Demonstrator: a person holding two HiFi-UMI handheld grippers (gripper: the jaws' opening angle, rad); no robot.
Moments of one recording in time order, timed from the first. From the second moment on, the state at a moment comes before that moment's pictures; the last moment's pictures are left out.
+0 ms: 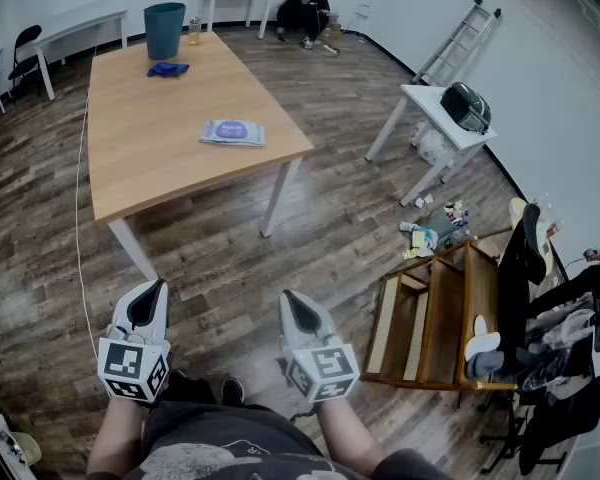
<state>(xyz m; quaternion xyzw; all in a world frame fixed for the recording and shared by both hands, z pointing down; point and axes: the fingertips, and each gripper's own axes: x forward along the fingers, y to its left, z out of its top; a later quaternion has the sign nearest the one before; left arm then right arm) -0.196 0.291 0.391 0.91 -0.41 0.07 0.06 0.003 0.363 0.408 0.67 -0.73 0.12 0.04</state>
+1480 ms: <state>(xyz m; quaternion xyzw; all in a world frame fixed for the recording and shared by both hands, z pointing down) -0.206 0.262 0.408 0.90 -0.43 0.08 0.09 0.042 0.342 0.421 0.72 -0.69 0.13 -0.02</state>
